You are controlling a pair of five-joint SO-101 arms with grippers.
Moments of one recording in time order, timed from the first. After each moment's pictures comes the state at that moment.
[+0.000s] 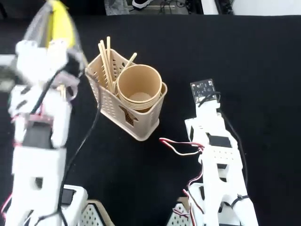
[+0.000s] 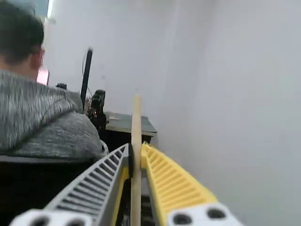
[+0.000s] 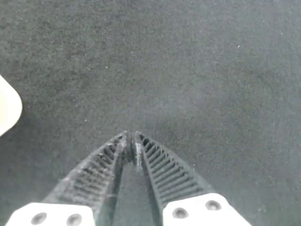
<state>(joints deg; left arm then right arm) 0.6 -47.3 33.1 5.1 10.2 5.6 -41.2 73.4 29.3 17.3</state>
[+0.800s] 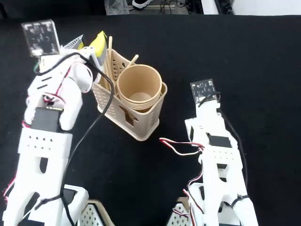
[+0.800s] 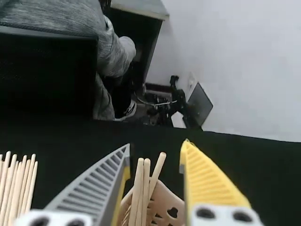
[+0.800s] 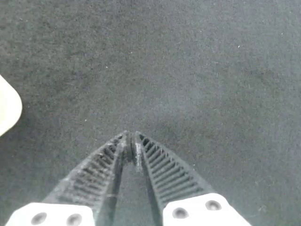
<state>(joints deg) 2.9 -40.4 24.0 36.4 13.1 5.6 -41.2 73.4 29.3 17.3</state>
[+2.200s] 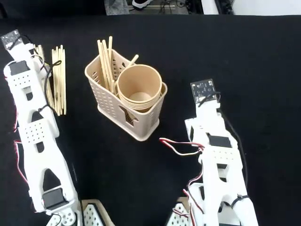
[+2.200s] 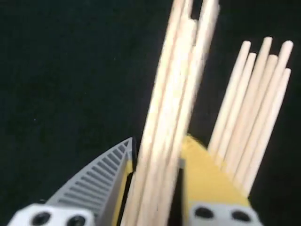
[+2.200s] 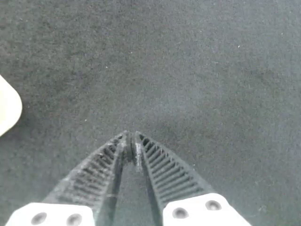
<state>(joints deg) -28.1 80.7 -88.1 75.6 8.3 5.6 -41.2 73.4 29.3 17.3</state>
